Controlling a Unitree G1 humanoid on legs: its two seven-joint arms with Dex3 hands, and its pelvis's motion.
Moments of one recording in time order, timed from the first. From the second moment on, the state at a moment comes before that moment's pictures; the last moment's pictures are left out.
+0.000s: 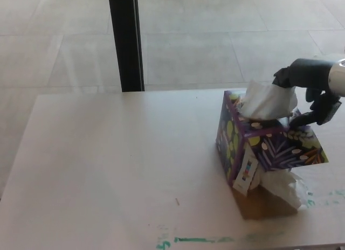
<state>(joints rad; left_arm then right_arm) 0.12 0.65 0.22 1.26 -0.06 -0.07 -0.46 -1.07 -0.68 0.60 0.59 -0.67 0.08 0.64</state>
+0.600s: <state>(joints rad) 0.11 0.65 0.27 1.28 -0.07 -0.07 -0.47 -0.91 -0.66 0.55 0.37 -0.74 -0.03 0.45</state>
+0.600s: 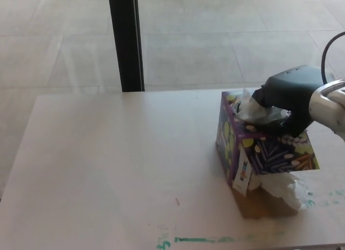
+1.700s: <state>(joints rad) 0.15 0.63 0.31 1.26 -0.10 -0.07 -0.46 -0.80 -0.67 0.49 0.39 -0.85 -0.22 0.11</state>
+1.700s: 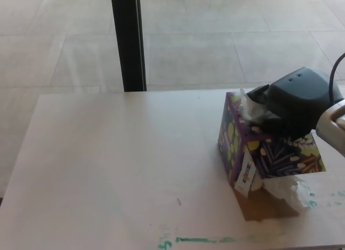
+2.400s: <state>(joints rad) 0.17 0.63 0.32 1.27 -0.10 -0.07 -0.46 -0.88 -0.69 0.38 0.44 -0.80 -0.30 0.10</state>
